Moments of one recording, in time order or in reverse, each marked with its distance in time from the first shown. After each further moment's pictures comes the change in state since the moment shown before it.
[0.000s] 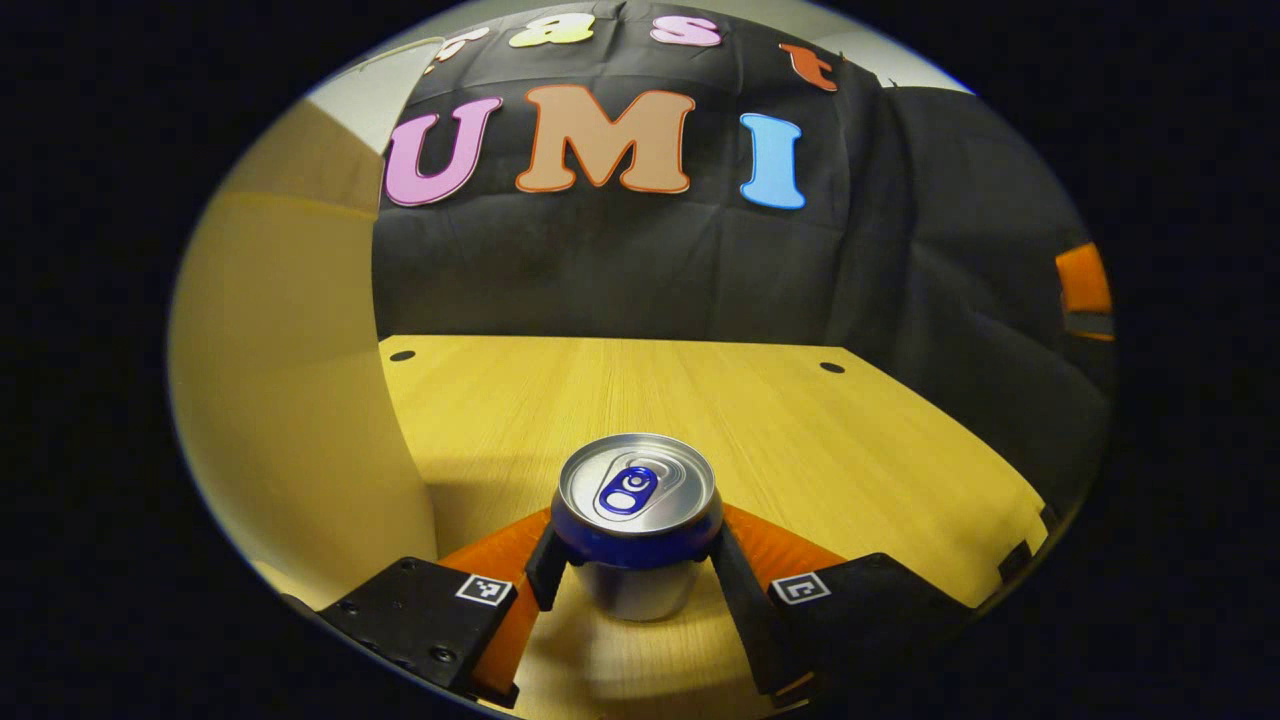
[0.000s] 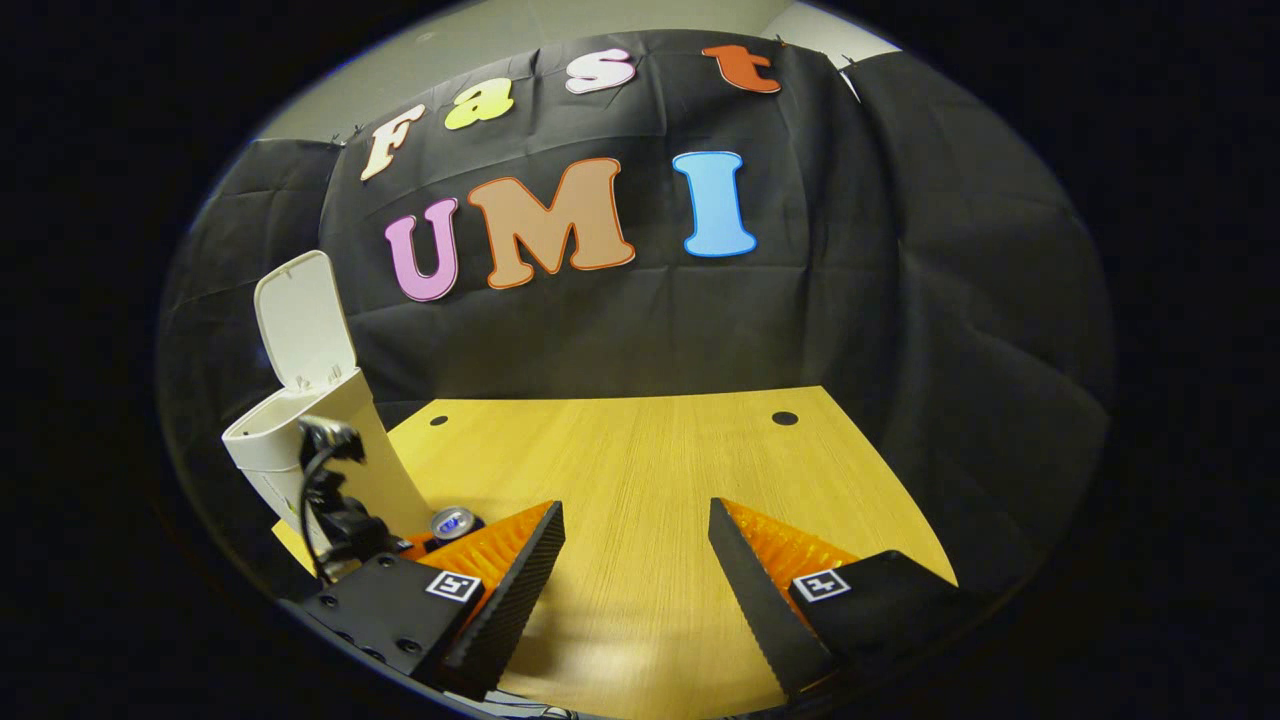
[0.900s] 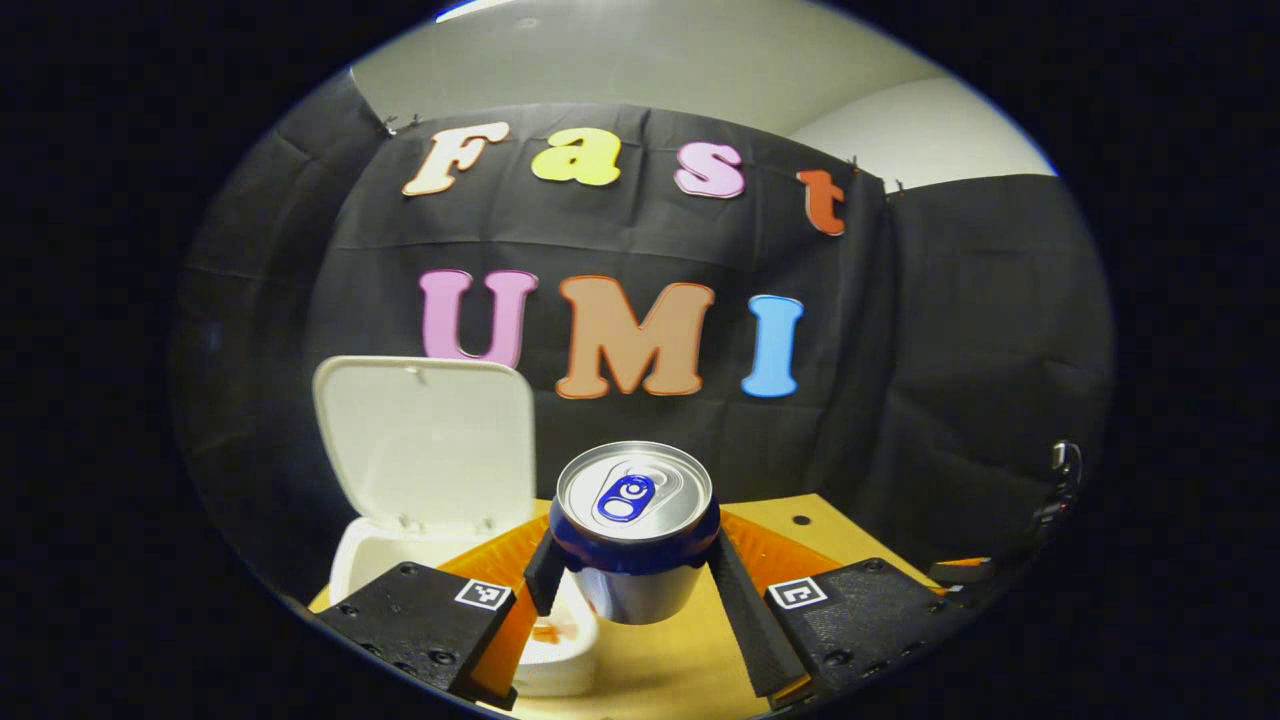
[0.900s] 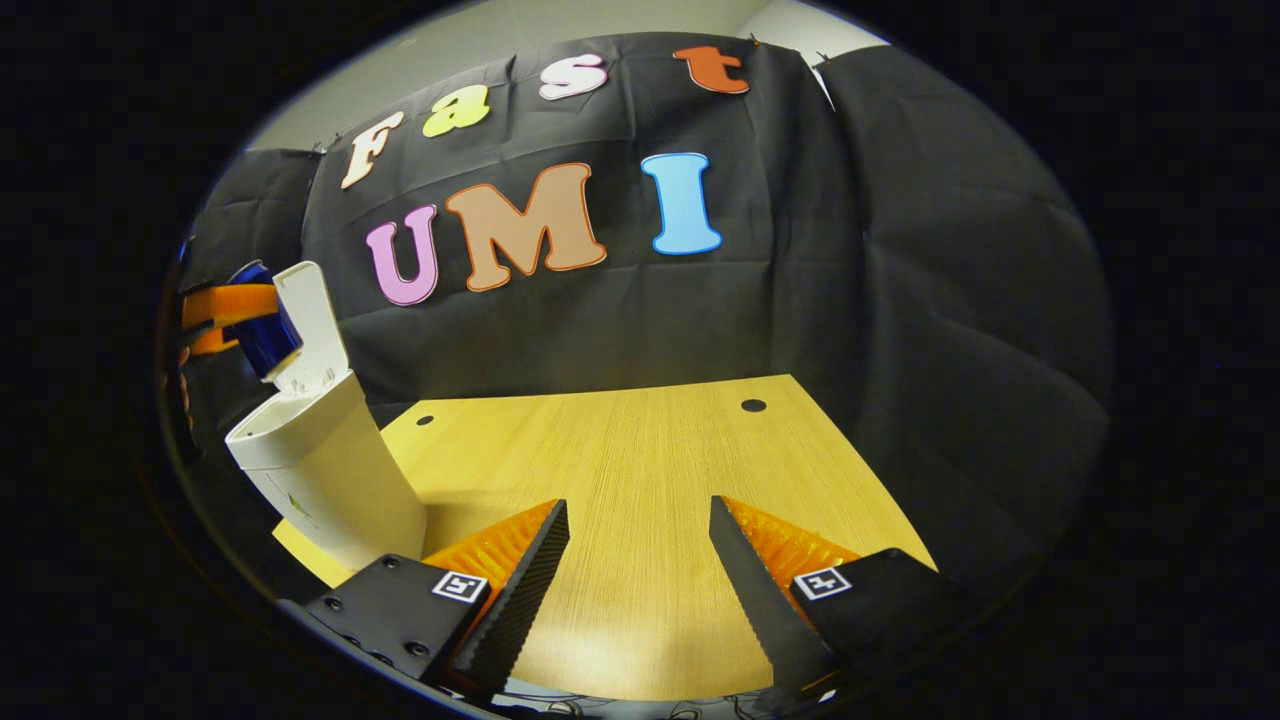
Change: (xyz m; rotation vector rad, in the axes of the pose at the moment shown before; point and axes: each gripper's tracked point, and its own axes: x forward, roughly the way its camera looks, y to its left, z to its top) left arm -0.161 0.100 0.270 0.000 -0.282 0.058; right arm -0.035 -0.016 -0.011 0.024 -0.001 -0.054
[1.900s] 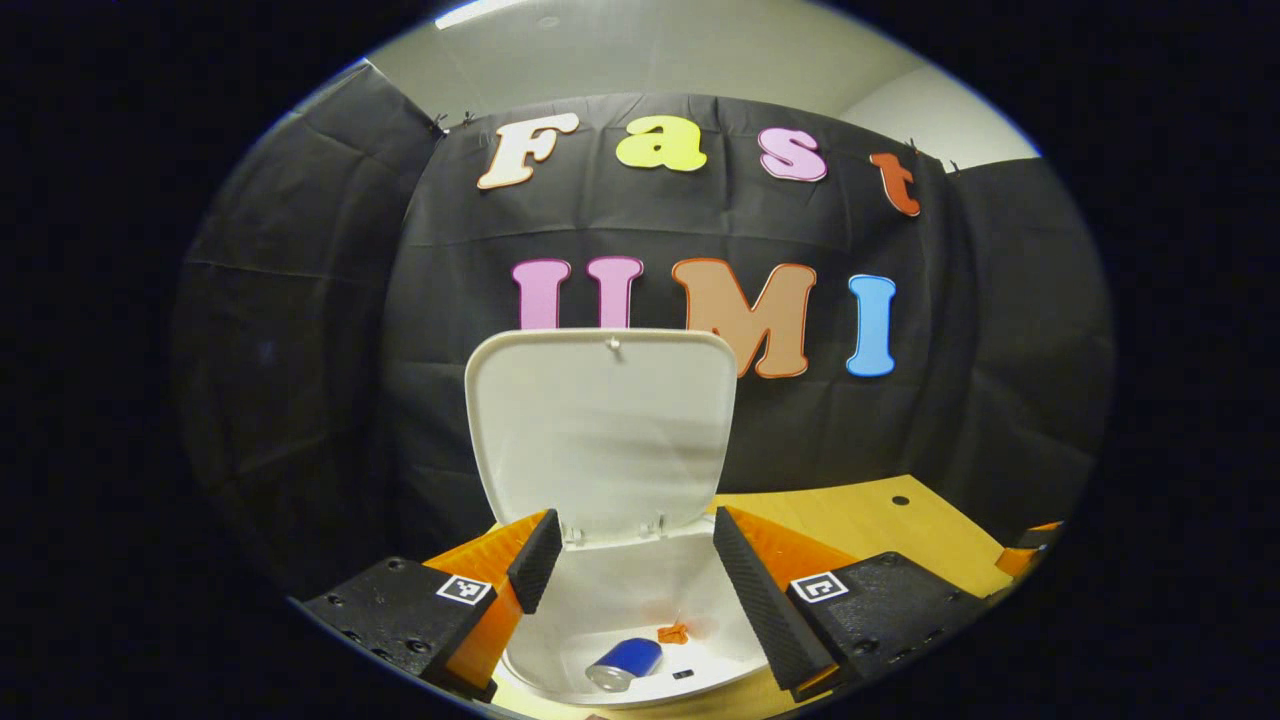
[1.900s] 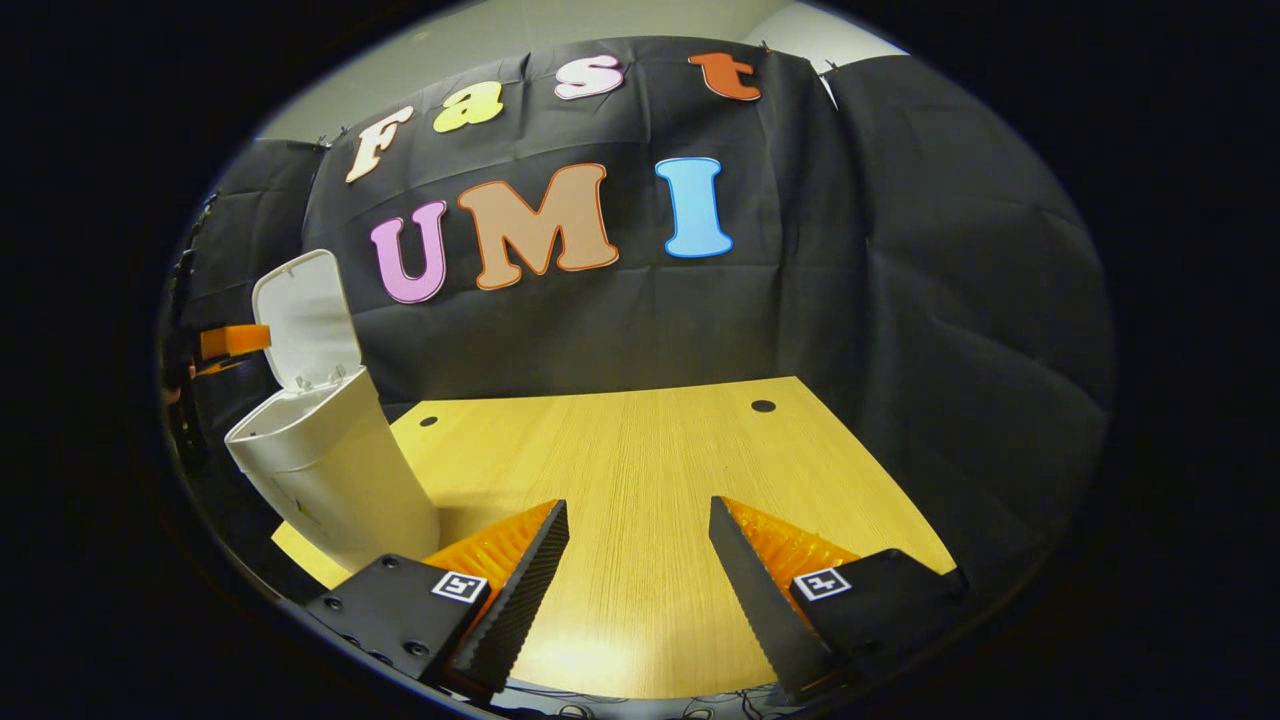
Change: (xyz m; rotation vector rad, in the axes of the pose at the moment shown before) left arm 0.003 0.108 -0.013 0.035 0.005 0.141; right arm -0.006 0.037 -0.002 0.017 -0.013 -0.021
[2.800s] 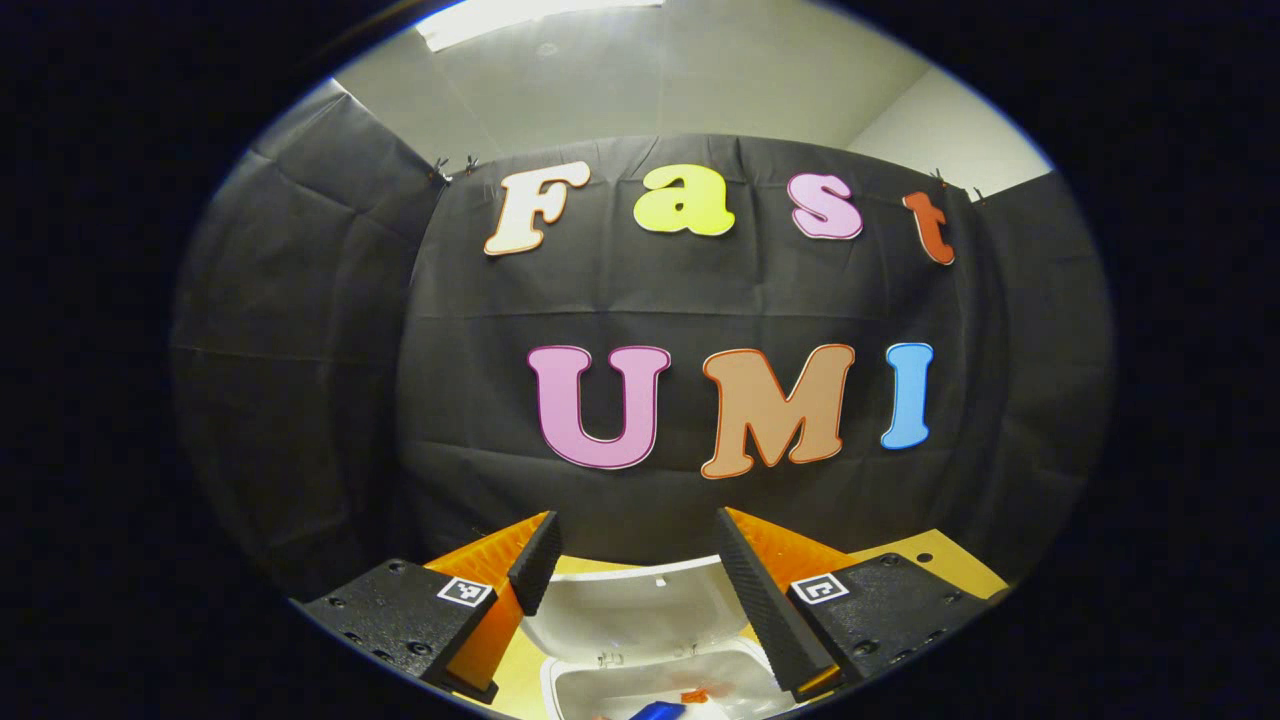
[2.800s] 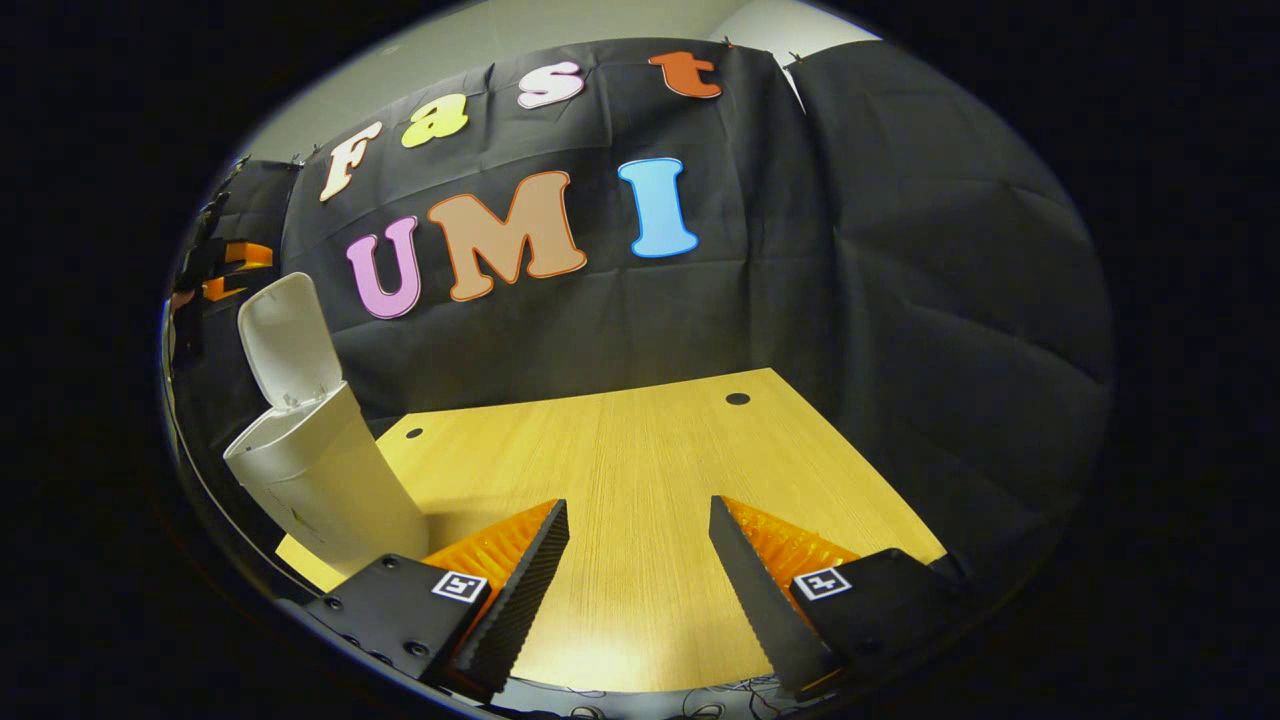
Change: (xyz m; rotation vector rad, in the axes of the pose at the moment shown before) left arm 0.071 0.033 0.120 0.001 -0.078 0.056; right arm -0.016 -0.037 -0.009 0.066 0.006 -0.044
